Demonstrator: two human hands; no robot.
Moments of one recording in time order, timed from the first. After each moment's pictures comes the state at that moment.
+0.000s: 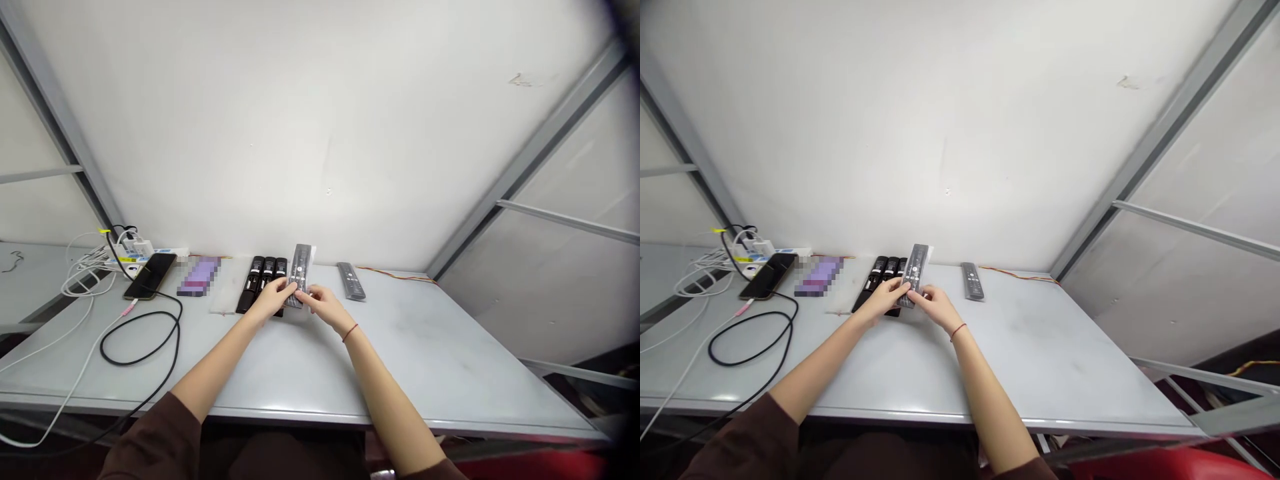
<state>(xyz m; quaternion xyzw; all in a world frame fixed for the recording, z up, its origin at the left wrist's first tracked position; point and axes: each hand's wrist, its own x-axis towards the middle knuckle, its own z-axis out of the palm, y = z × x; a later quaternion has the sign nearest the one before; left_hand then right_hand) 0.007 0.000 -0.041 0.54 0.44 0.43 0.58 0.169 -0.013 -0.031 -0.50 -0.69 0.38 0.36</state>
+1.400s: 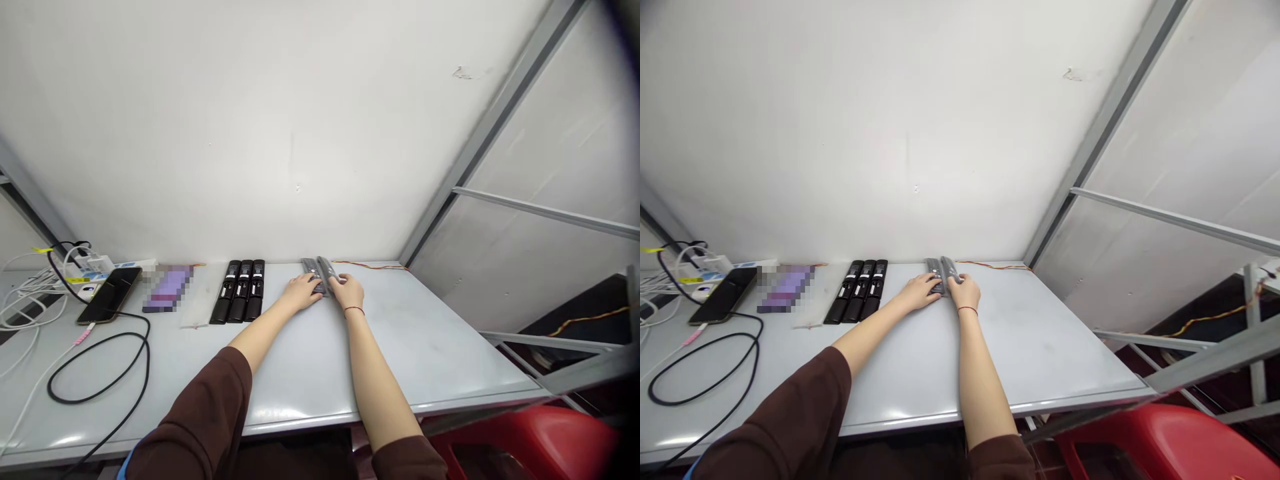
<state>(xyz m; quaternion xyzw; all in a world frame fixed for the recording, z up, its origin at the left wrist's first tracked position) 0.126 0.063 -0.075 0.89 0.40 0.15 0.14 0.279 0.035 -0.073 -0.80 -0.47 0.11 0.35</state>
